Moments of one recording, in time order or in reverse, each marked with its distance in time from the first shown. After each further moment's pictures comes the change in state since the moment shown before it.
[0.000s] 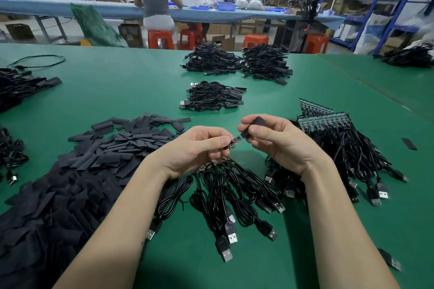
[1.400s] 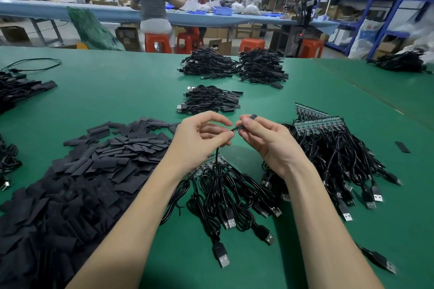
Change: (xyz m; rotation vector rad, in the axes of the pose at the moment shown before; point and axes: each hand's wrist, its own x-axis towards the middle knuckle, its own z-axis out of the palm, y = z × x) left_hand 0.017 0.000 0.013 0.394 0.489 0.285; right_hand 0.019 0.018 0.003 0.203 0.310 -0.064
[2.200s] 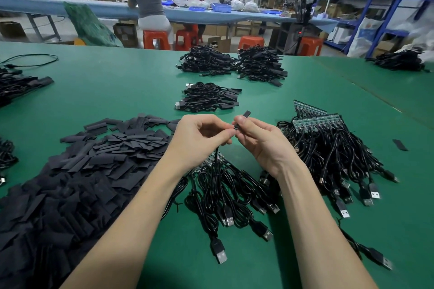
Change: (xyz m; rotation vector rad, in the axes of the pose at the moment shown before) left_hand -0.001 -0.004 0.005 -0.045 -0.012 0.049; right_hand 0.003 0.010 0.003 0.016 -0.011 0.041
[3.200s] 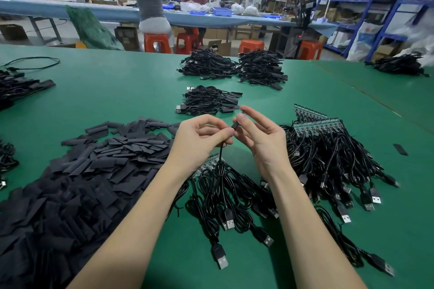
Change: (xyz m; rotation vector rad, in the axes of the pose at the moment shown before) left_hand 0.003 -0.004 0.004 -0.149 0.107 -0.112; right_hand -0.002 0.008 0.019 -0.073 0.159 -0.279
